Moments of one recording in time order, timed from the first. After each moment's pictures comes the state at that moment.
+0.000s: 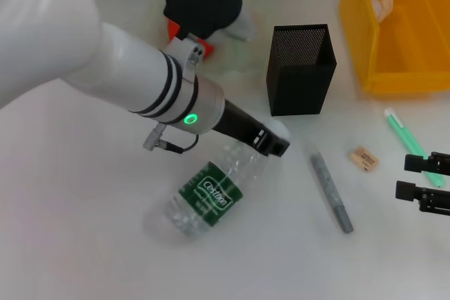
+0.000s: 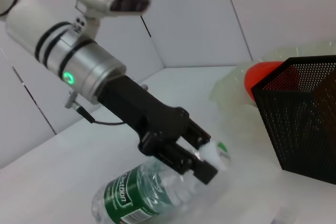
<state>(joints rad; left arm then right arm) -0.66 -2.07 1.84 1.18 2.25 1.02 -2.75 0.29 1.98 -0.52 -0.63 -2.08 -1.77 1.35</state>
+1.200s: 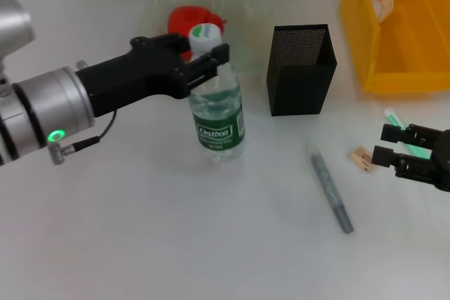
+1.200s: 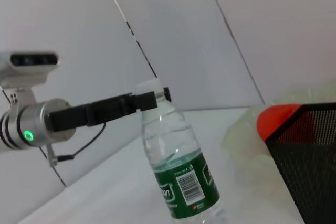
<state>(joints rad) -0.13 -2.07 1.57 1.21 1.30 0.97 -1.60 0.36 2.01 -0.44 -0.55 -2.05 -1.77 1.37</state>
